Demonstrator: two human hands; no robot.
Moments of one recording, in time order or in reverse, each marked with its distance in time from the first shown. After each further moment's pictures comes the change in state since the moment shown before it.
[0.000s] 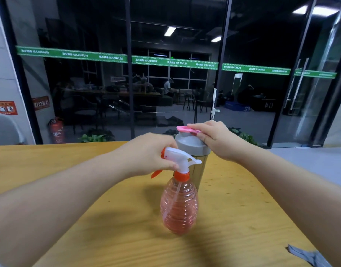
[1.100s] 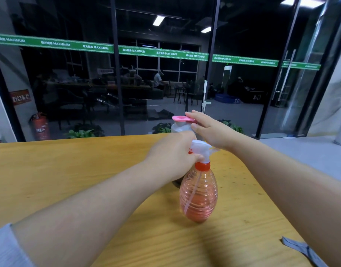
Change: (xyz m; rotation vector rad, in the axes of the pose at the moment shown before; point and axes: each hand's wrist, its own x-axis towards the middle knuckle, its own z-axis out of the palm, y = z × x) left_hand 0.037 0.040 0.050 -0.125 0.110 -0.034; right_hand 0.018 0.023 0.008 0.121 0.003 0.093
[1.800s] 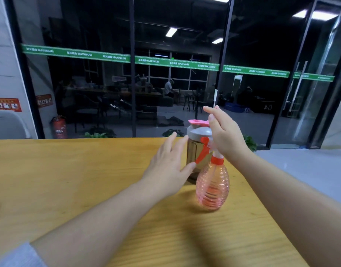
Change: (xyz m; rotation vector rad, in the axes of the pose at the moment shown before) left_hand -0.072 -0.029 -0.002 -0.039 0.105 -0.047; right_hand -0.055 -0.064 0.013 0.252 0.444 -0.081
